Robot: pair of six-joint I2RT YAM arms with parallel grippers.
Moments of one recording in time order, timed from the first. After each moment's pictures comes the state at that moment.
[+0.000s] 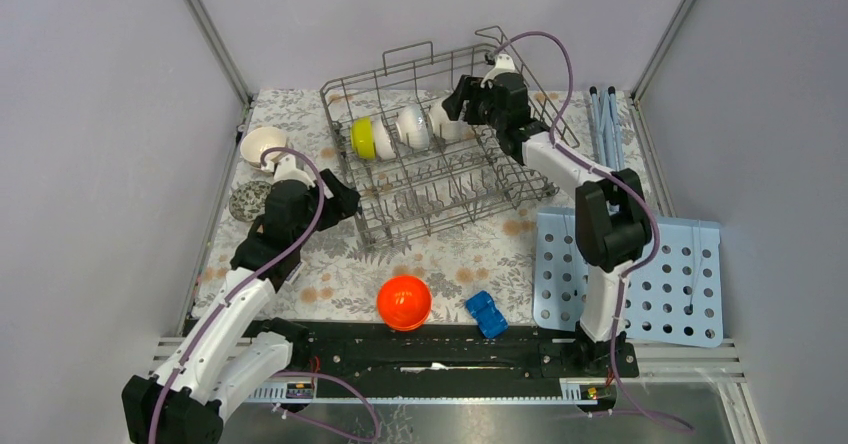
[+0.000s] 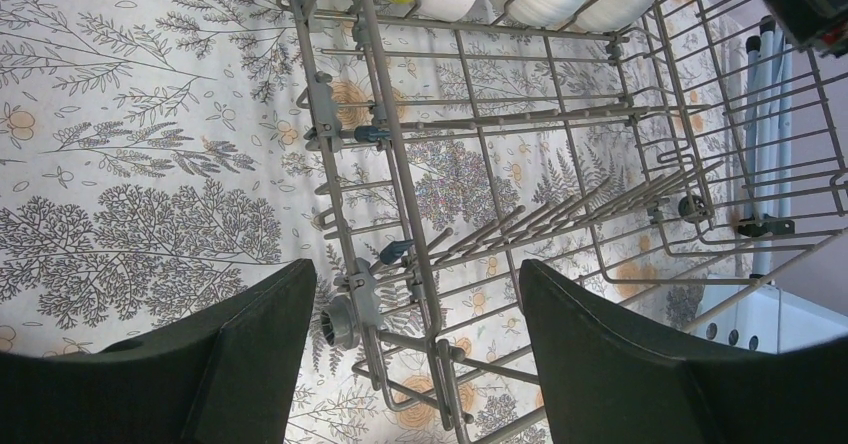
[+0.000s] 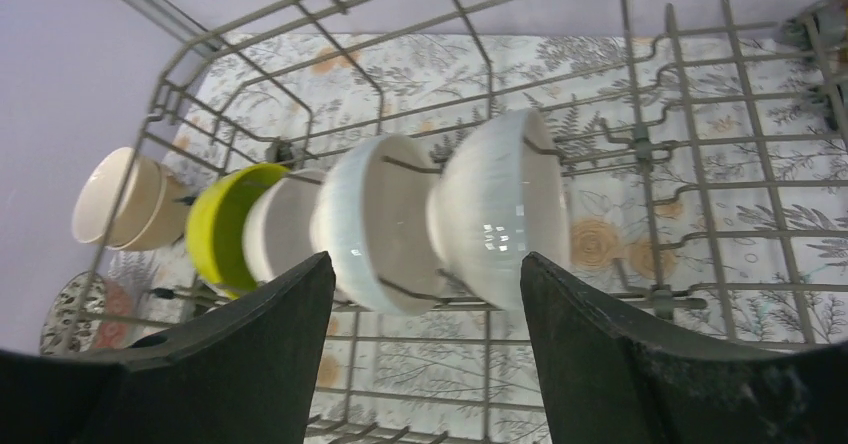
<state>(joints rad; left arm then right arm) -0.32 0.82 0.68 -0.31 -0.08 -0.66 0.42 1.94 1.51 0.16 -0.12 0.43</state>
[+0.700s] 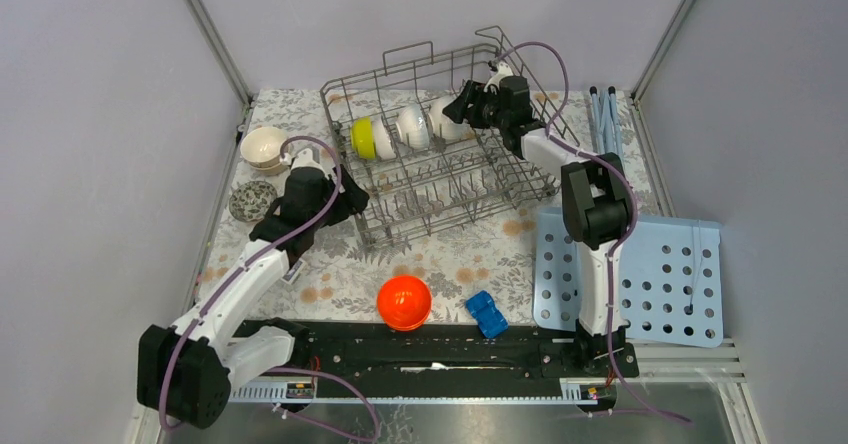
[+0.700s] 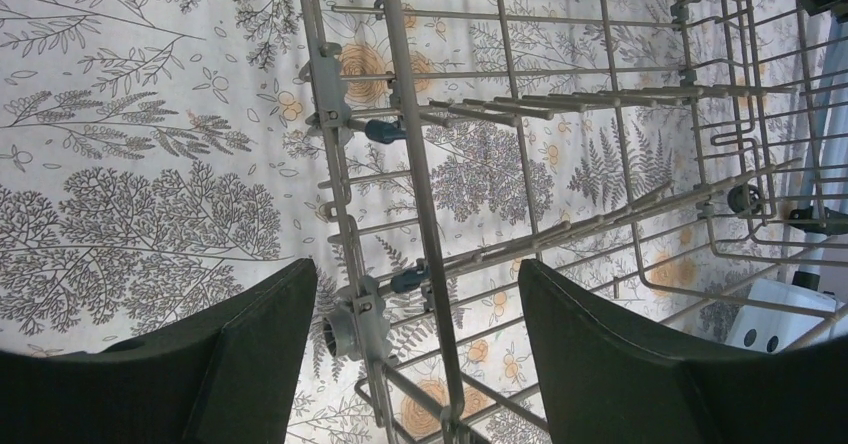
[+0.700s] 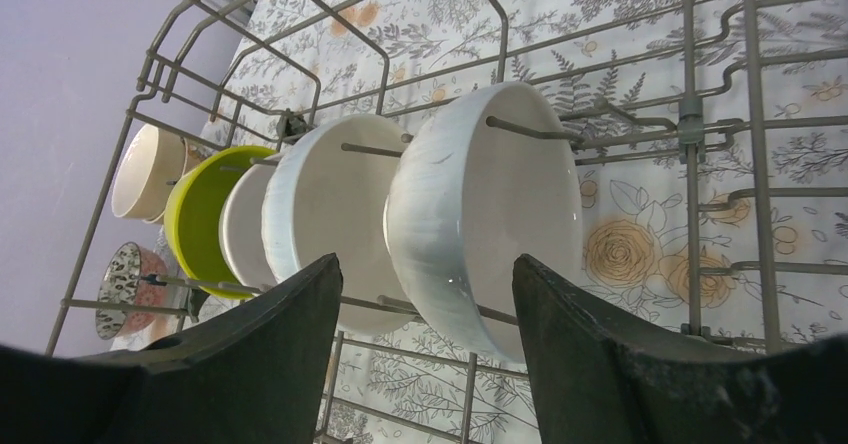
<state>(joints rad) -0.32 1.01 0.70 -0.27 -0.06 -0.68 0.32 2.17 1.62 0.24 -0.37 0.52</state>
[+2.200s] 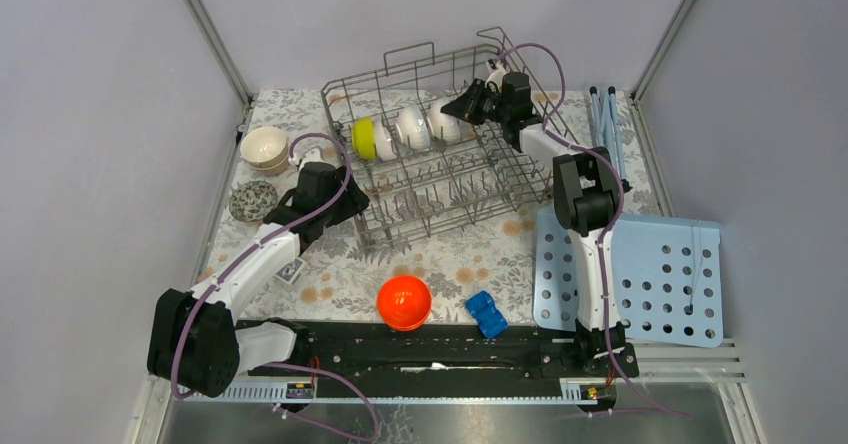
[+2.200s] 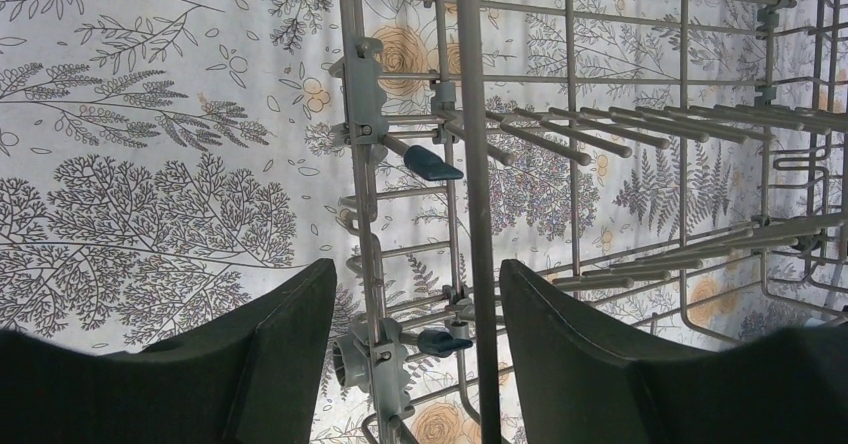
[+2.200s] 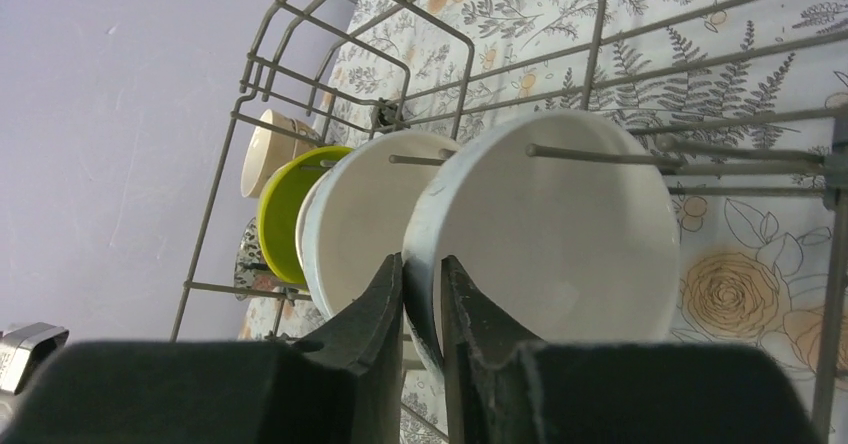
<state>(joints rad) -0.32 1.19 0.74 -0.25 -0.09 -0.72 0.28 2.36 1.81 0.28 -0.64 0.75</state>
